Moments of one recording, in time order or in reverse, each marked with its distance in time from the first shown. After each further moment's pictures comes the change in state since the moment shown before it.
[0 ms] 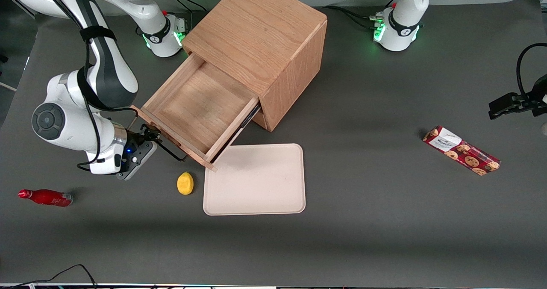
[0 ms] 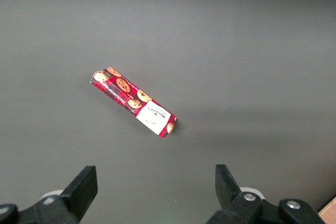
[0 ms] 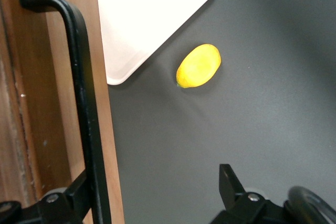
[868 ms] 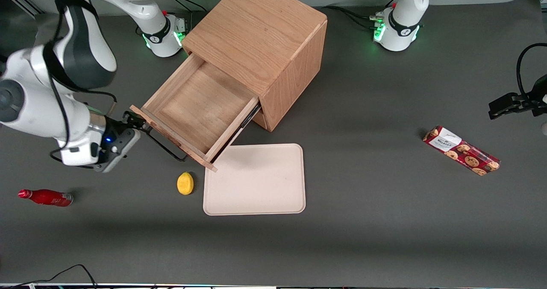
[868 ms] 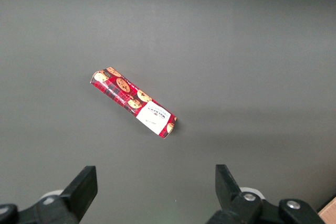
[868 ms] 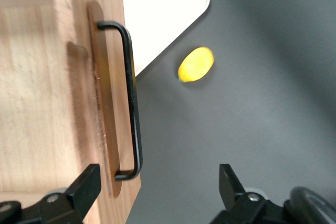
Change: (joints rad) arm 0.000 -0.086 -0.008 0.148 -0.003 -0.188 0.011
